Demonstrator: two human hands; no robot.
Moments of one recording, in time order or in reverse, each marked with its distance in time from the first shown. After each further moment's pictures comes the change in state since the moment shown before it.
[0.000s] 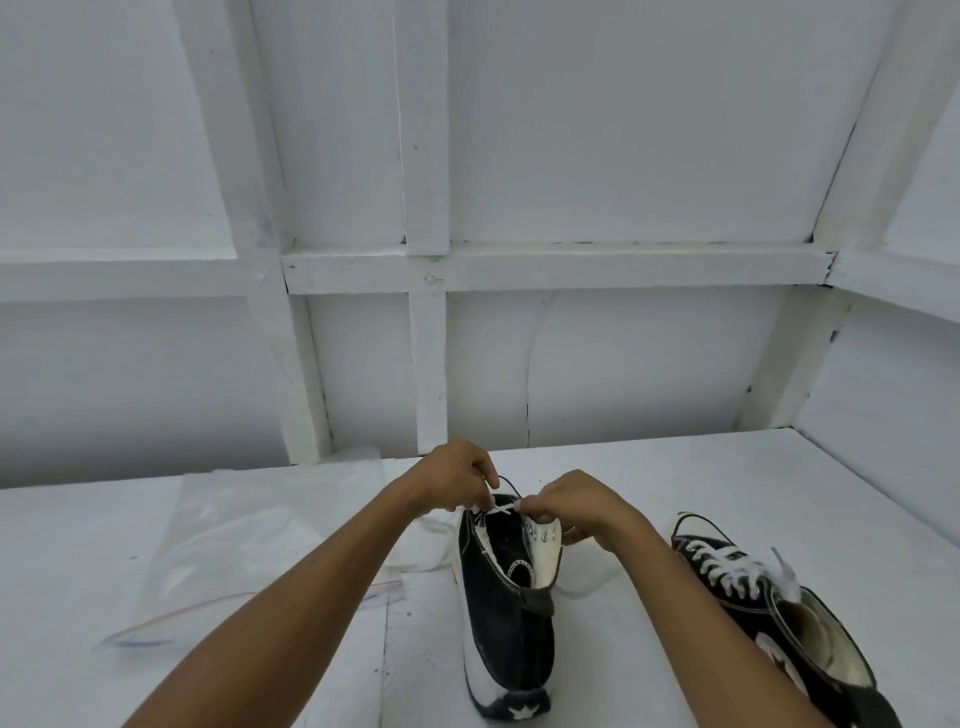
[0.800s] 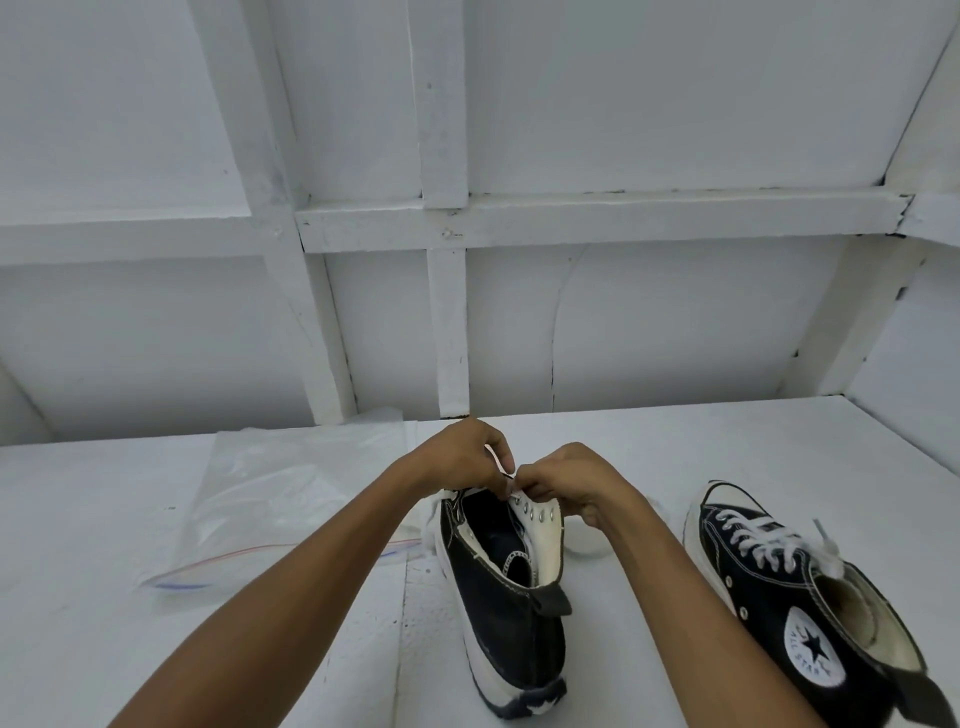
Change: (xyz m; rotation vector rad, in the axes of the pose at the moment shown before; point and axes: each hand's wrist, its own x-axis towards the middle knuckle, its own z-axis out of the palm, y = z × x) left_hand -0.016 -0.008 0.009 0.004 0.006 -0.015; right_hand -0.017 -0.017 0.027 0.293 -0.080 0.021
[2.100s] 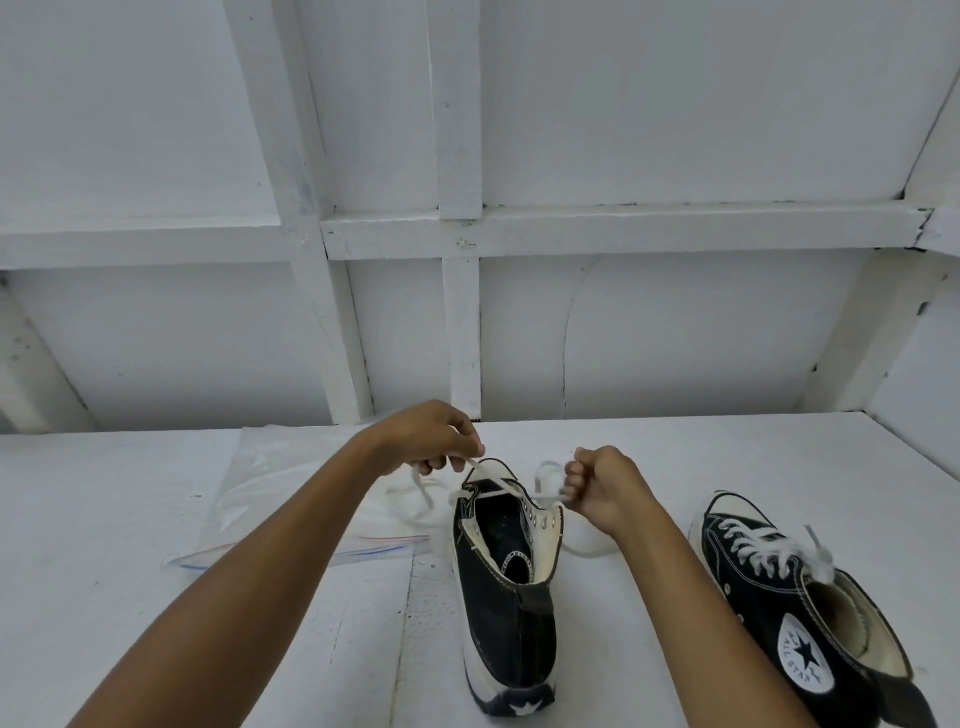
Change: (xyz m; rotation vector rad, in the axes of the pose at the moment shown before) left_hand -0.025 -0.009 -0.043 -0.146 -0.001 -0.101; right_hand 0.036 0.030 -0.022 0.802 0.033 0.102
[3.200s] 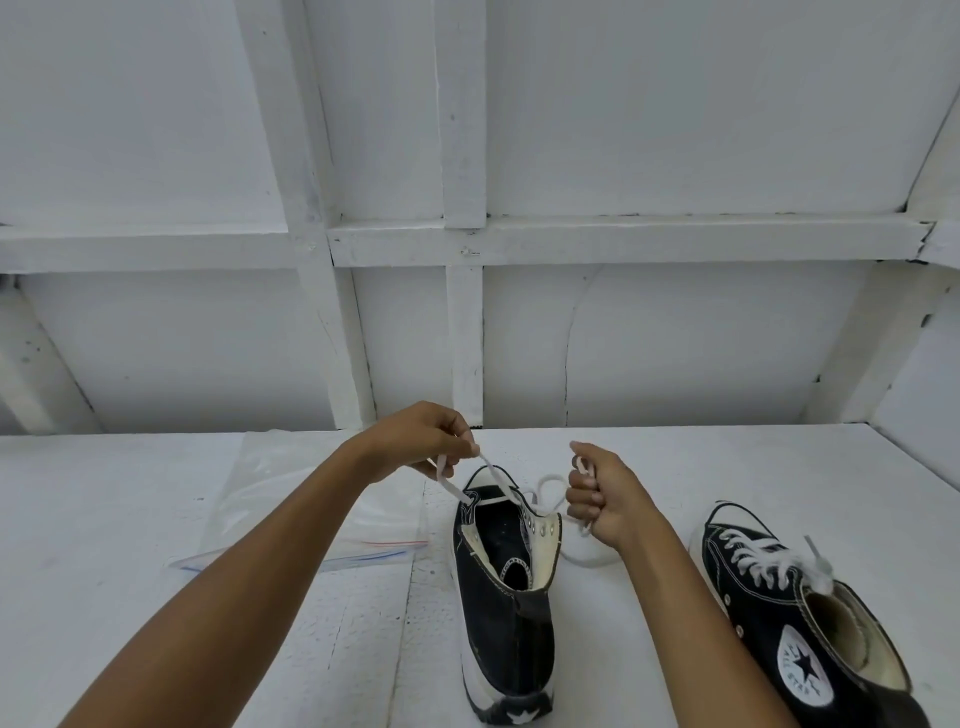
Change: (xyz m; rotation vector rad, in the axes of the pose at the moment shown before) left_hand 0.000 -0.012 -0.006 -0.151 0.036 0.101; right_hand 0.007 0.002 -0.010 -0.014 -0.112 -0.007
